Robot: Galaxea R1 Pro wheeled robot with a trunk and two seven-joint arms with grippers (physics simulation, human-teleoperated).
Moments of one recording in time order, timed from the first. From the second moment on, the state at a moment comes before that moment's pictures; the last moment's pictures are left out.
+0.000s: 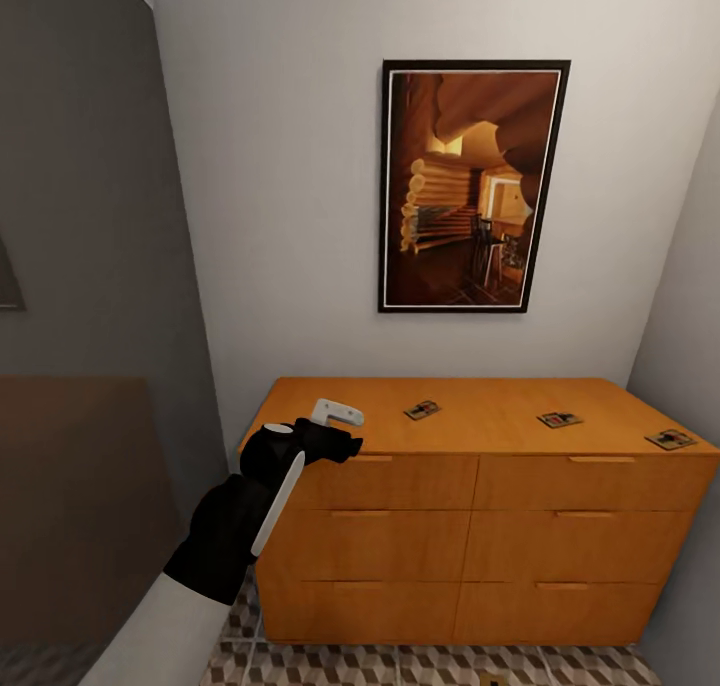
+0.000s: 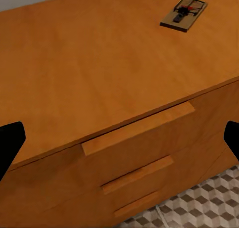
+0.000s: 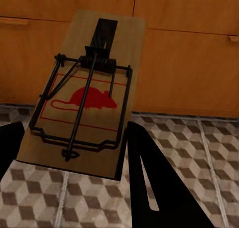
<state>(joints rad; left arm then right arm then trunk) -0.65 -0.14 -0.33 -1.33 0.01 0.93 -0.06 -0.18 -0.02 0.03 -0.02 0.05 -0.86 -0.05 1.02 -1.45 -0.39</state>
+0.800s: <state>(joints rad) -0.65 -0.14 -0.33 -1.34 0.01 0.93 -0.07 -0.18 -0.02 0.03 -0.02 0.05 -0.86 -0.05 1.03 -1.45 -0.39</state>
